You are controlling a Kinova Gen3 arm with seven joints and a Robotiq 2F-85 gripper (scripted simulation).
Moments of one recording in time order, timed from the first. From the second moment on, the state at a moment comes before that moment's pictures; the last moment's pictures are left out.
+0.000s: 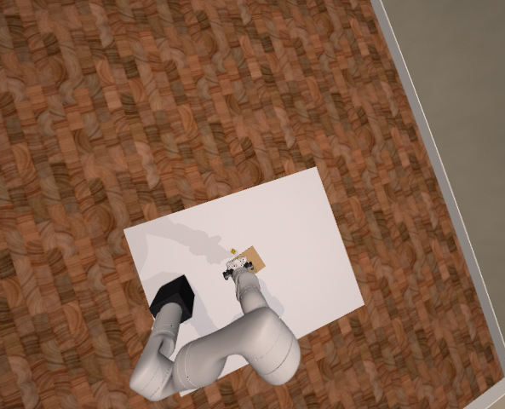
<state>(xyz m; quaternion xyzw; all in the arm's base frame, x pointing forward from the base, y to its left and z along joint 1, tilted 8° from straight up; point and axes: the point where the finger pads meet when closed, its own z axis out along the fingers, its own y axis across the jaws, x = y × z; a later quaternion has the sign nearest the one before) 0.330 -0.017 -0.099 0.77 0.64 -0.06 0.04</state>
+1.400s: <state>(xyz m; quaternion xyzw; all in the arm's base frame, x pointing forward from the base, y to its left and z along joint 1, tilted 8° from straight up) 0.349 0.047 -0.054 0.50 0.86 -0.06 0.03</state>
